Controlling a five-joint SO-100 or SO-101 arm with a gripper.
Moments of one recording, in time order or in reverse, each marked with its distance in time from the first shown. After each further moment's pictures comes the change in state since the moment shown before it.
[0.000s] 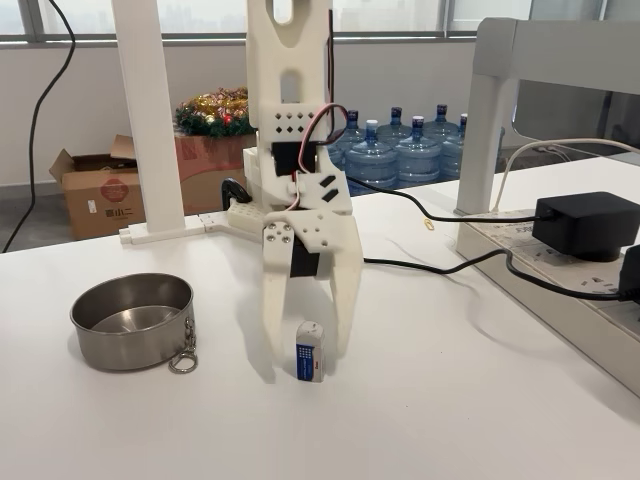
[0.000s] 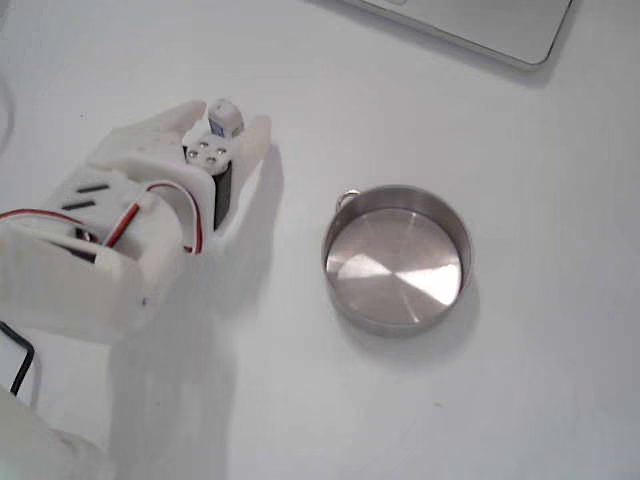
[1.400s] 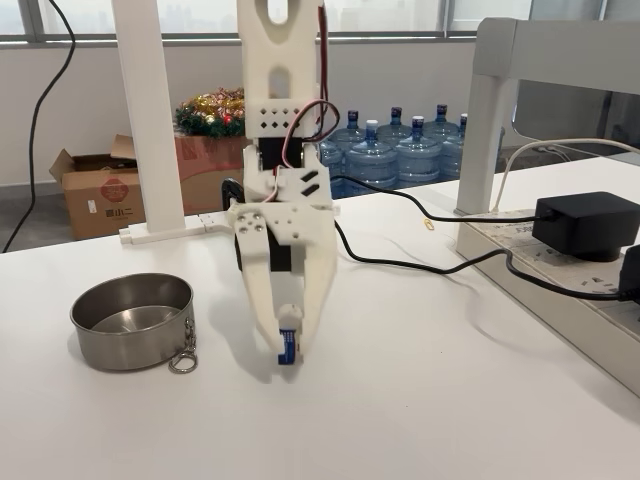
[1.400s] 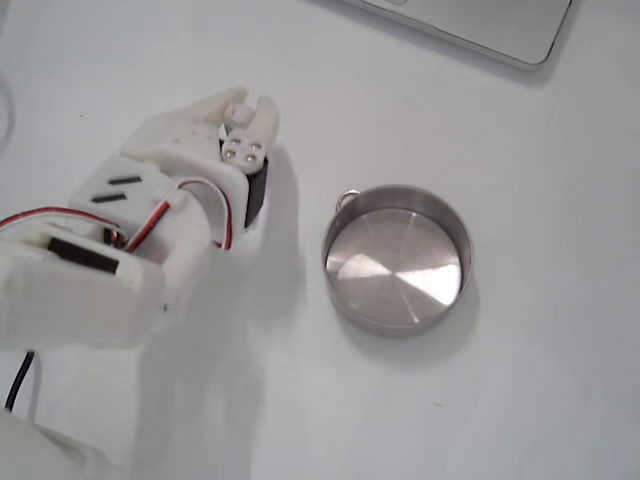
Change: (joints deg) arm 5.6 5.0 0.4 -0.3 0.1
